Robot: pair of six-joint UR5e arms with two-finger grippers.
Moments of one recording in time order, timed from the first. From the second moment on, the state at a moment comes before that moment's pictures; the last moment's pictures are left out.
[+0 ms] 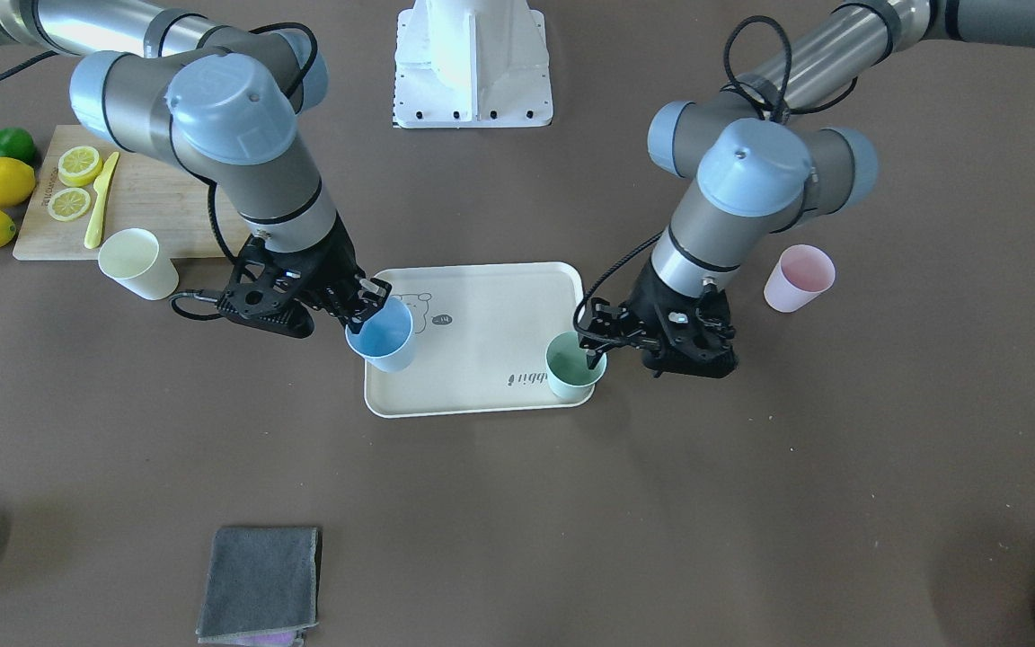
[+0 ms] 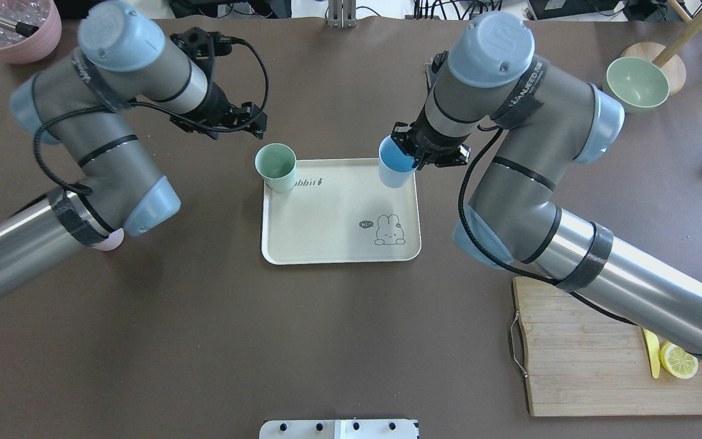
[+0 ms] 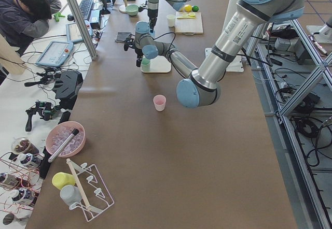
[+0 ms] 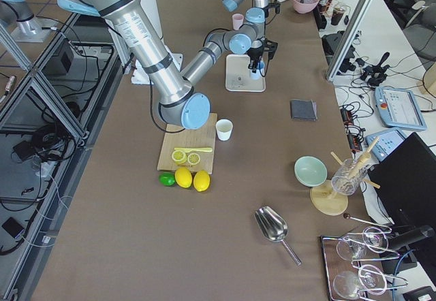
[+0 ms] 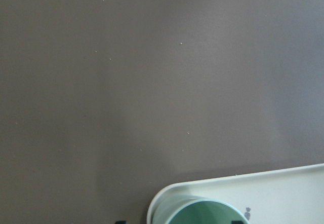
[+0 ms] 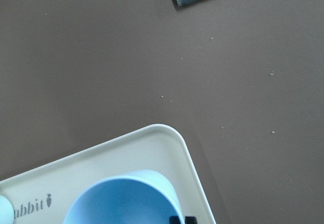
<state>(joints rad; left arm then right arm) -0.84 -2.19 -1.53 -1.90 -2.07 -0.97 0.71 -0.89 1.64 -1.55 1.98 1.42</state>
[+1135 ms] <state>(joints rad) -1.00 -1.64 -1.90 -1.79 -2.14 -0.53 0.62 -0.81 1.54 -1.53 1.86 1.50</state>
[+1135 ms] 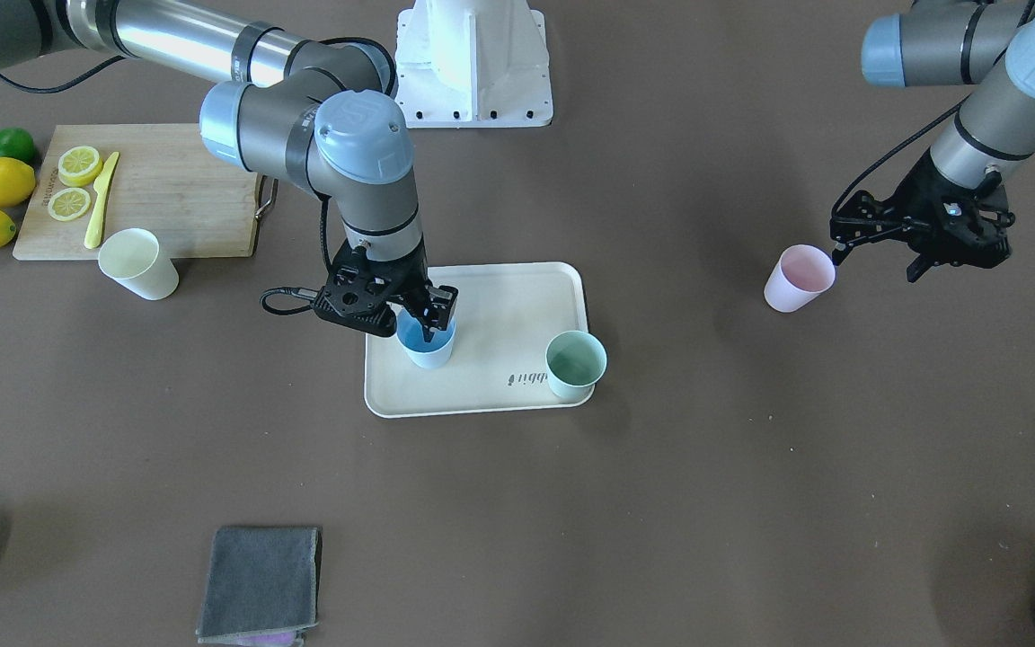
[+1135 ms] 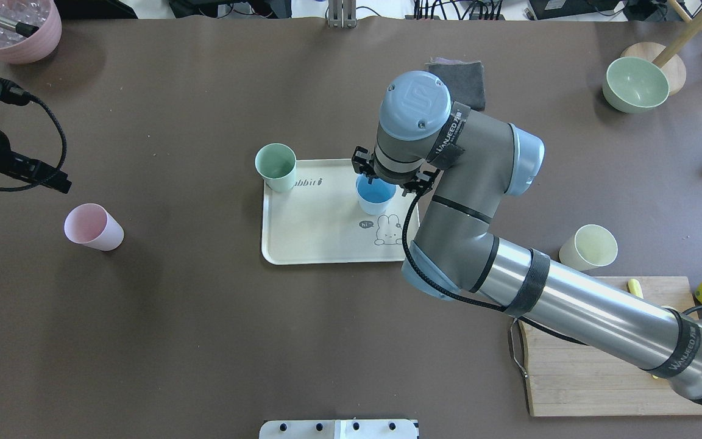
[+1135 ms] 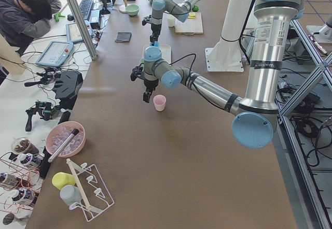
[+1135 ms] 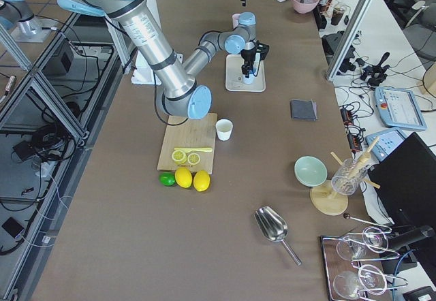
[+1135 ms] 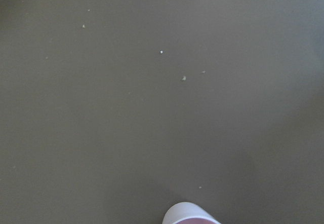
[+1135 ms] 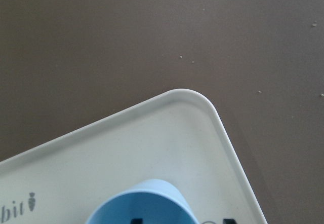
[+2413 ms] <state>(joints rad) -0.82 -1.58 -1.81 -2.00 -2.06 -0.71 0.85 -1.26 2.10 -1.79 2.03 1.10</state>
